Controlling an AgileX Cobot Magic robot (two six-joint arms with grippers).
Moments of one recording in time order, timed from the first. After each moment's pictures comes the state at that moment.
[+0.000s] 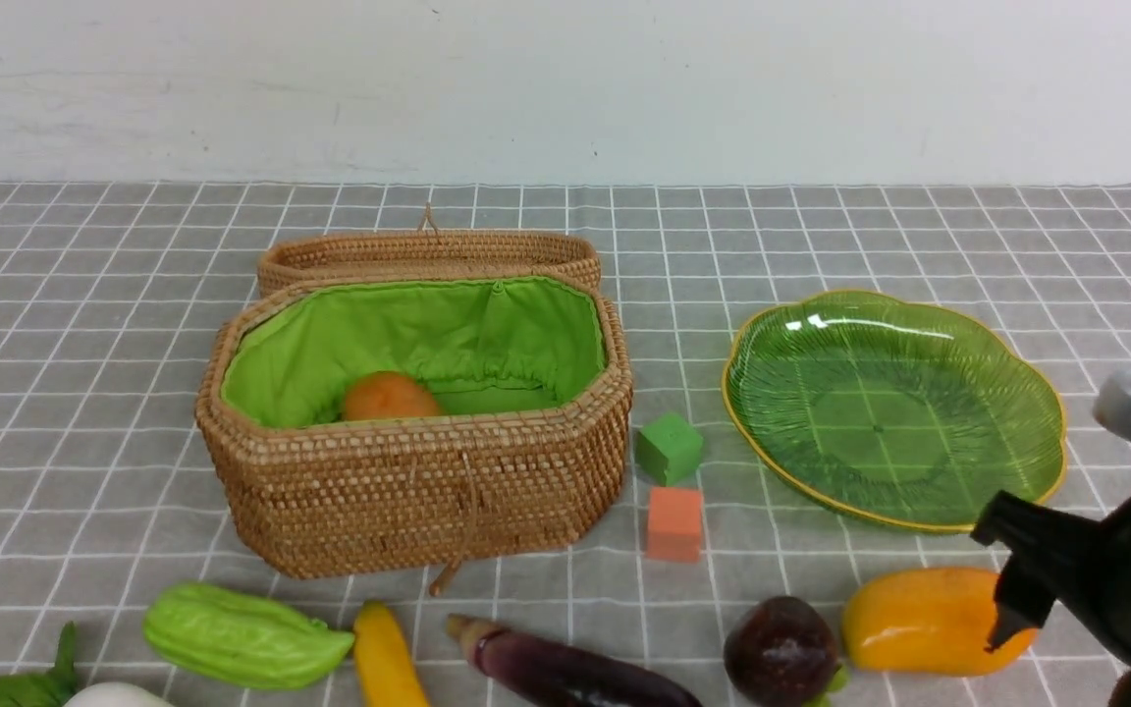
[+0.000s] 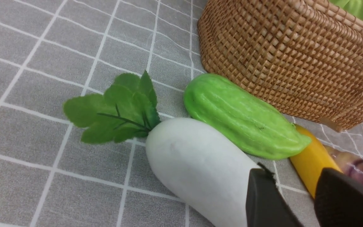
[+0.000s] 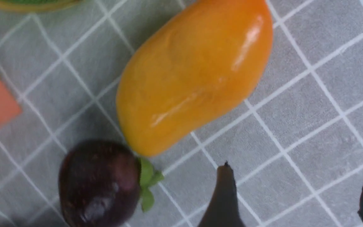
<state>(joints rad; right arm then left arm) 0.36 1.27 -0.81 -0.02 0.87 1.08 -0.13 -0.01 0.03 -0.09 0.39 -0.42</state>
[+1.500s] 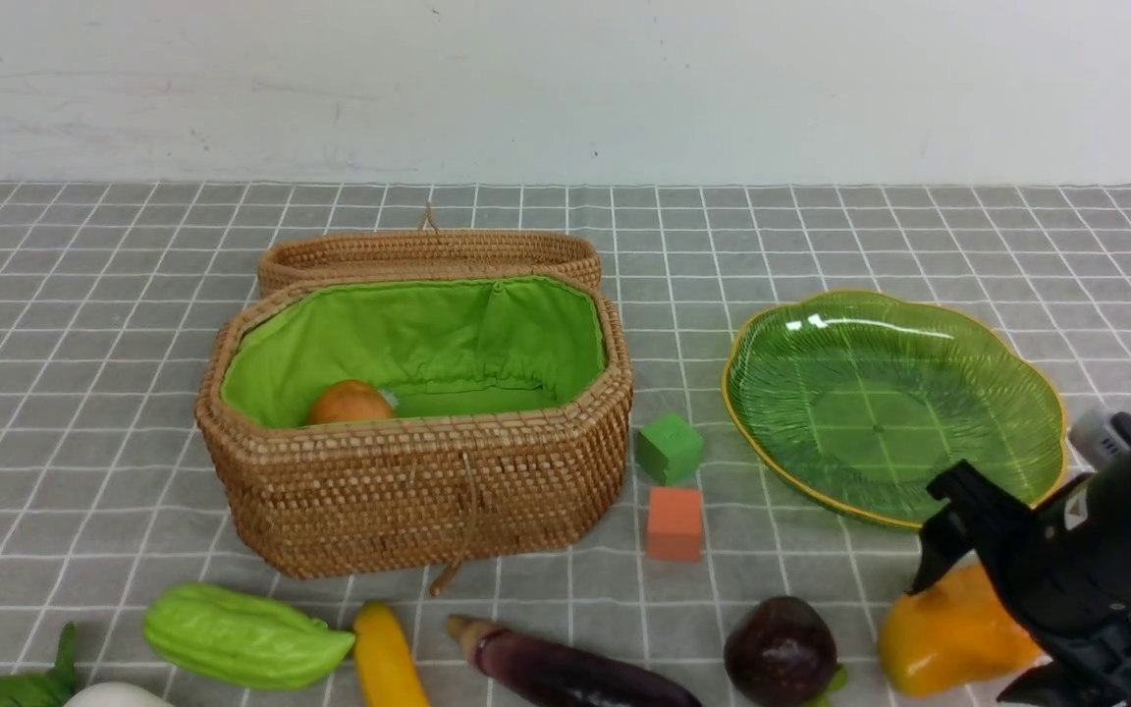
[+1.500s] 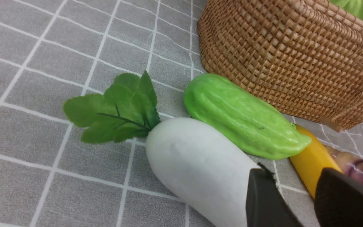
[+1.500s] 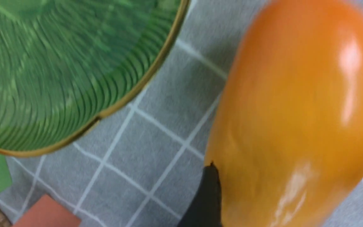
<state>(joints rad) 0.25 1.50 -0.79 0.11 0.59 1.19 -0.13 -0.01 0.03 -0.09 0.39 -0.42</state>
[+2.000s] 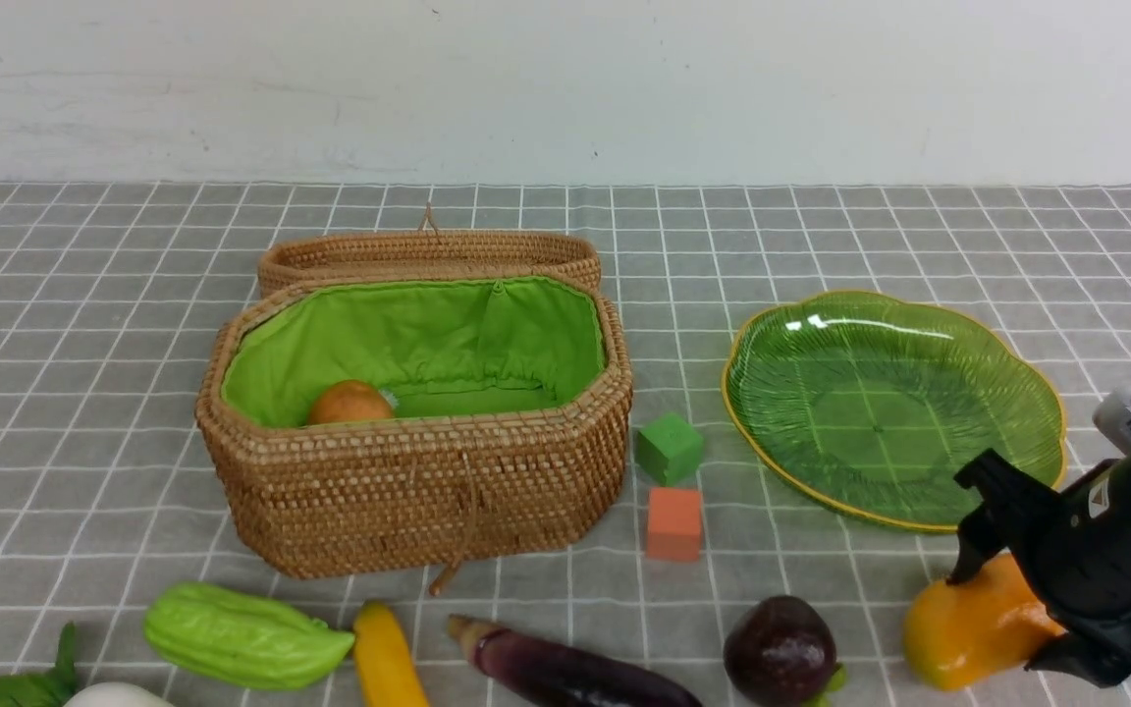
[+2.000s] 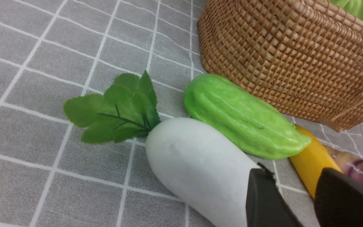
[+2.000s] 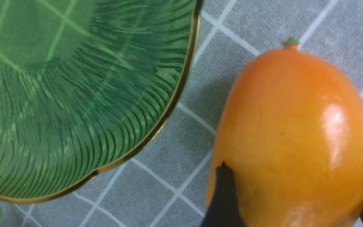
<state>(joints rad) 0.21 1.53 -0.80 0.03 0.56 1.15 -0.13 -0.01 0.03 -0.09 0.39 -0.42</state>
